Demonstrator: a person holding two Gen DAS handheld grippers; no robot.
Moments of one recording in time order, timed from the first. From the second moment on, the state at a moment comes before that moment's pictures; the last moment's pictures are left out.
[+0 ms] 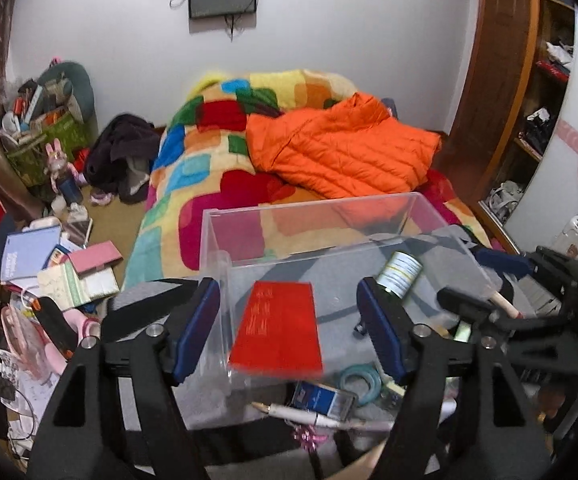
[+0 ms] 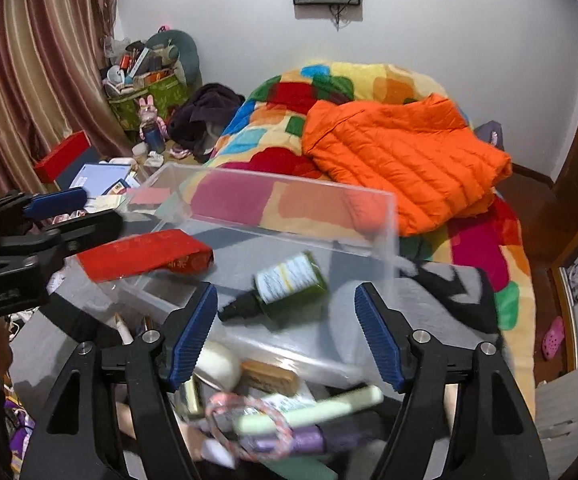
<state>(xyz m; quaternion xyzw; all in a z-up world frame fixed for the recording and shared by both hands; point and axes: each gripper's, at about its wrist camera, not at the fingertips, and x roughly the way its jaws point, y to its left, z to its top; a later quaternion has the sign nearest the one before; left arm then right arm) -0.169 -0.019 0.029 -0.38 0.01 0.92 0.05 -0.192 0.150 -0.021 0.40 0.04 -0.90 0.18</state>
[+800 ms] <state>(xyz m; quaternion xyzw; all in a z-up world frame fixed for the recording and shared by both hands) -0.086 0.006 -0.061 -0.47 -0.01 0.87 0.14 -0.186 0.278 -0.102 0.46 0.06 -0.88 0.05</state>
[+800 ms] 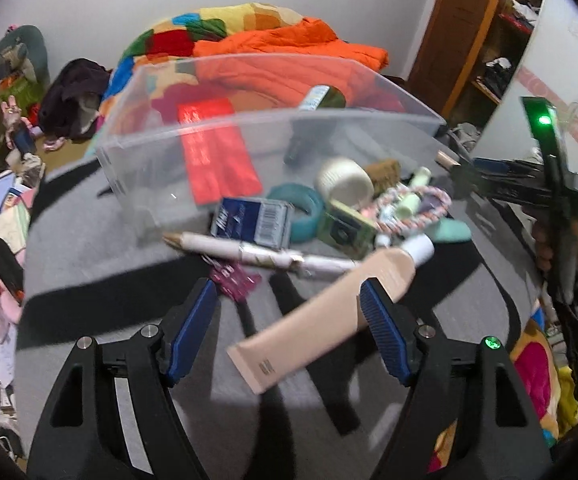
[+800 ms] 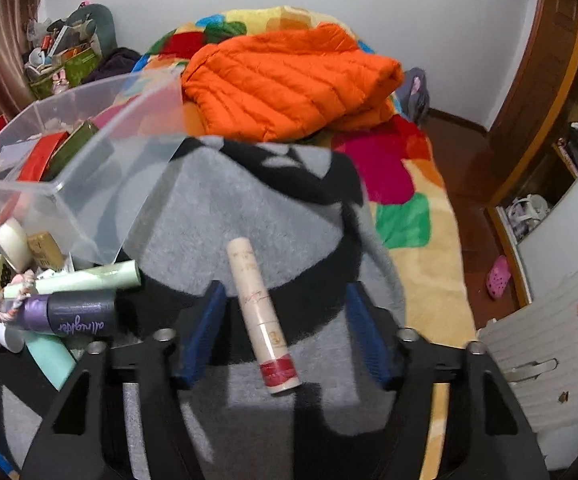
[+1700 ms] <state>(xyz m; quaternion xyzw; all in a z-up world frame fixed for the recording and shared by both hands) -0.013 -0.015 -0.051 -0.50 -0.01 0.85 0.16 -0.076 0.236 -0.096 0.45 0.05 -0.88 0.13</state>
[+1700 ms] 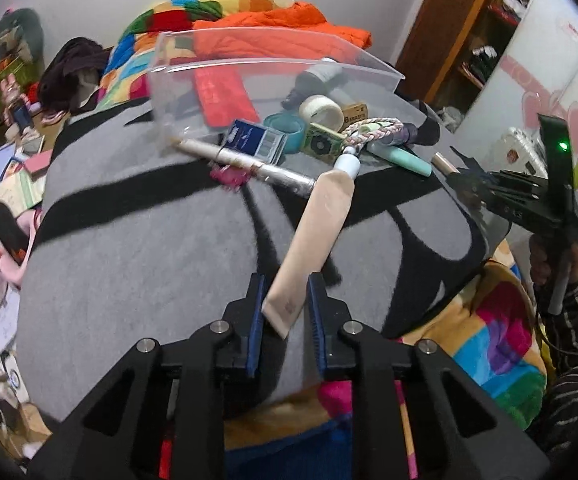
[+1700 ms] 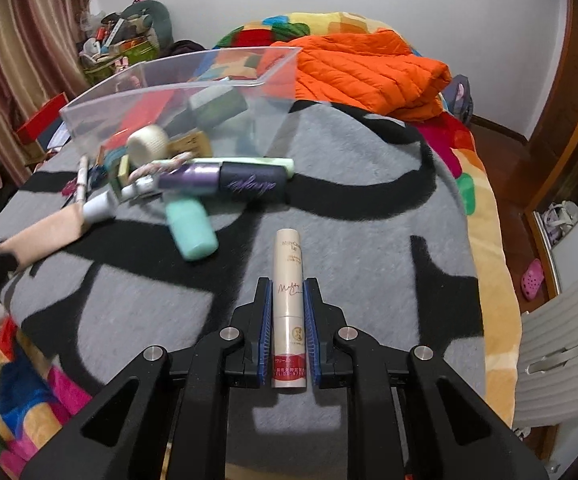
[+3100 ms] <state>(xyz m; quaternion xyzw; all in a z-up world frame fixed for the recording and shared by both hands) -0.068 0.032 0.005 -0.42 0.00 0.89 0.17 -0.084 0.222 -0.034 0.37 0.00 -0.92 0.16</state>
